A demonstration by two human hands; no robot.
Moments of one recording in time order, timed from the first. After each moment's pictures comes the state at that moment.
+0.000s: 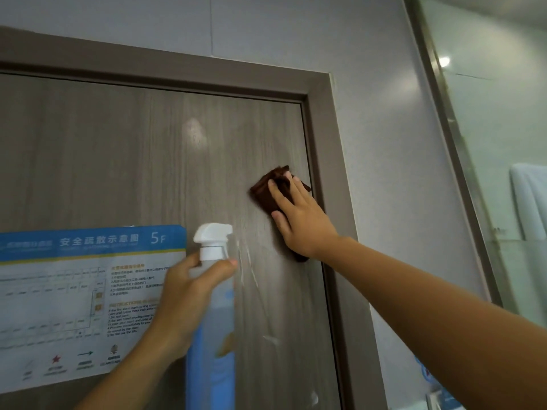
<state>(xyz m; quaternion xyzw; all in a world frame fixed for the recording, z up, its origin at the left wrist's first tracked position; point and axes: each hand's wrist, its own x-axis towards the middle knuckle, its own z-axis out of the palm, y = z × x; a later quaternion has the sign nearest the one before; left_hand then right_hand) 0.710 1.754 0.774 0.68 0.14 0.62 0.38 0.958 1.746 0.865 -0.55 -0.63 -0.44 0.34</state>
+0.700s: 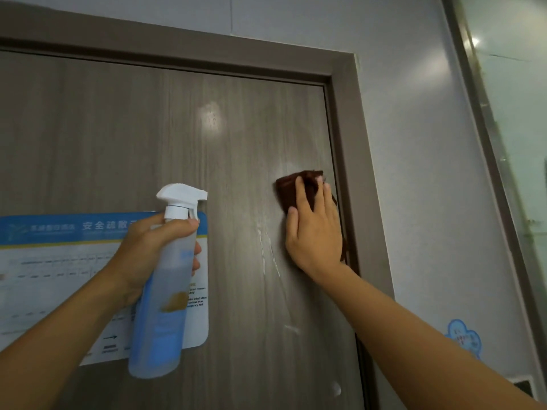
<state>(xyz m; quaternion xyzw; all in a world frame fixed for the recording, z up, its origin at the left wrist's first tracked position) 0.627 1.801 0.821 0.70 0.15 0.57 0.40 0.912 1.777 0.816 -0.58 -0.49 -0.42 0.50</state>
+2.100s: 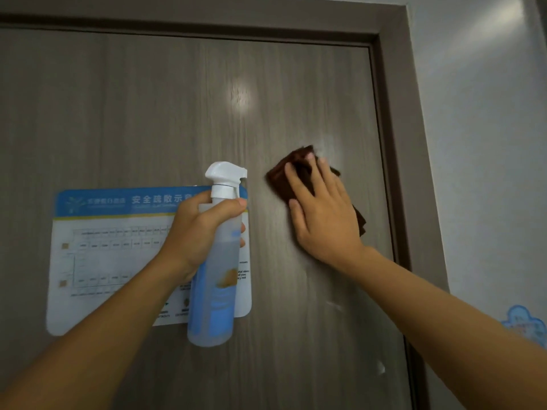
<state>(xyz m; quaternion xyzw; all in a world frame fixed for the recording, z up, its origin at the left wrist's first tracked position) 0.637 1.799 0.809 0.70 0.14 0.61 0.35 0.871 1.786 0.807 -0.51 -0.57 -0.51 0.39</state>
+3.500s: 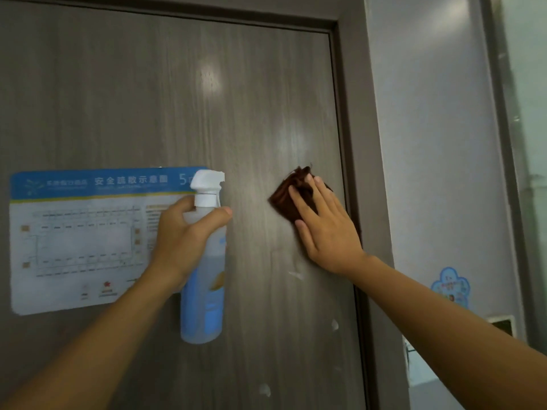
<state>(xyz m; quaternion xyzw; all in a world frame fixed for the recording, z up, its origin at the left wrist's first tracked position) 0.660 1.787 0.767 0.69 0.17 0.64 0.30 0.944 1.761 0.745 -0.52 -0.61 -0.50 0.34</state>
